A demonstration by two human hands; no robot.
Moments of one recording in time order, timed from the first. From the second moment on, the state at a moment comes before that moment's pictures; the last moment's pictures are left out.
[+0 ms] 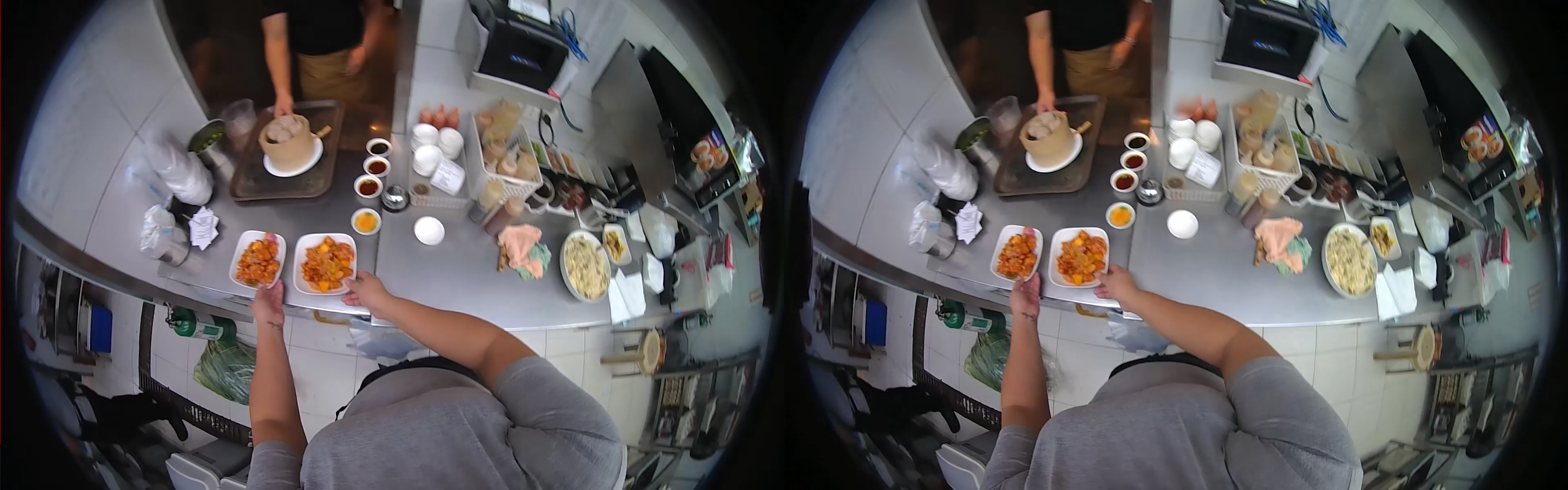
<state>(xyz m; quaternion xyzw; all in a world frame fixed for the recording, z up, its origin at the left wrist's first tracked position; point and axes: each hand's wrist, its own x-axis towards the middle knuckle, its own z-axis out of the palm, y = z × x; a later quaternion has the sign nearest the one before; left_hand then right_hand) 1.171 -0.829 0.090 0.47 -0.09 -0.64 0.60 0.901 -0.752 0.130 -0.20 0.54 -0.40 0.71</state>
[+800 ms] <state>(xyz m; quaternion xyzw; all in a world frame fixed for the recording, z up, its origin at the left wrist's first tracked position) 1.167 -0.863 0.125 0.57 -0.12 -0.56 0.59 0.640 -0.620 0.140 -0.51 0.78 -0.36 0.09</state>
